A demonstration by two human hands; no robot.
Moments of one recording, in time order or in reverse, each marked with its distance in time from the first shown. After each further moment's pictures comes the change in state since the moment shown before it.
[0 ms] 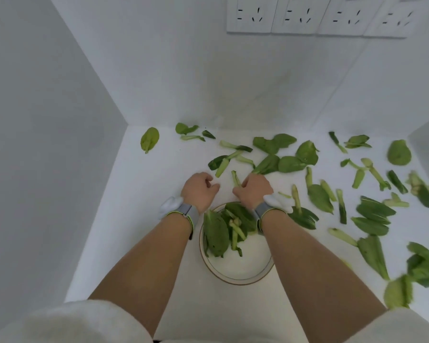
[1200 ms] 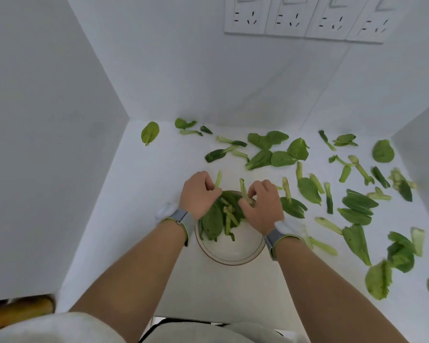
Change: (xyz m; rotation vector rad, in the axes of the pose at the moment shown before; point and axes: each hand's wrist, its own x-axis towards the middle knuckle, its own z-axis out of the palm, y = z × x) left_hand -0.055 -0.001 0.011 -0.213 0.070 0.108; right_hand -0.069 0.070 0.011 0.205 0.343 -0.447
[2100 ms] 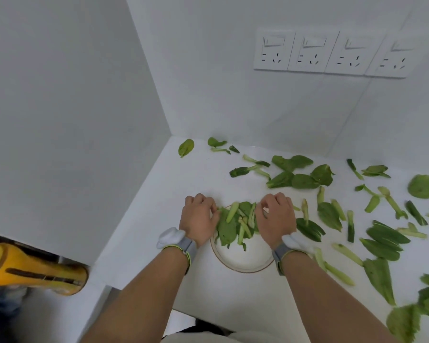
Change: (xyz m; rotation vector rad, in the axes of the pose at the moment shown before) left_hand -0.063 -0.016 -0.018 0.454 0.201 0.071; right_hand 0.001 -0.007 0.000 -0.067 0.202 -0.182
